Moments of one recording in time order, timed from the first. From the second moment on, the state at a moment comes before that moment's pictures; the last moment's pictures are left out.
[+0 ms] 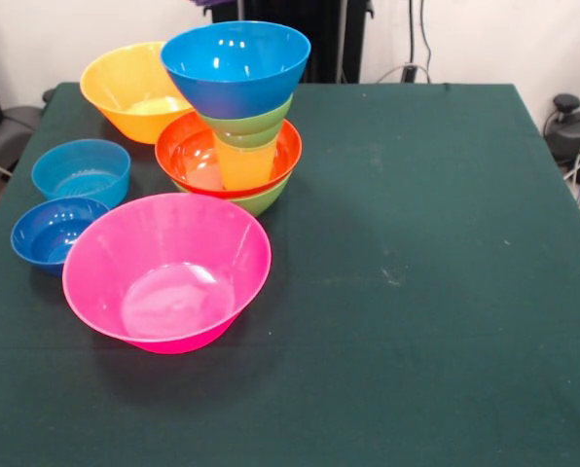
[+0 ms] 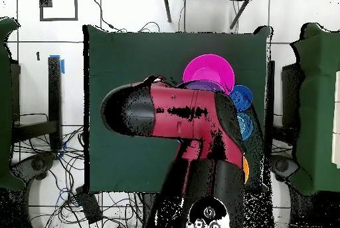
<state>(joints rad) -0.04 -0.94 -0.19 1.51 -0.18 0.80 2.29</state>
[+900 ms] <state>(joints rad) -0.06 -0.94 -0.18 1.60 -0.20 0.71 2.29</state>
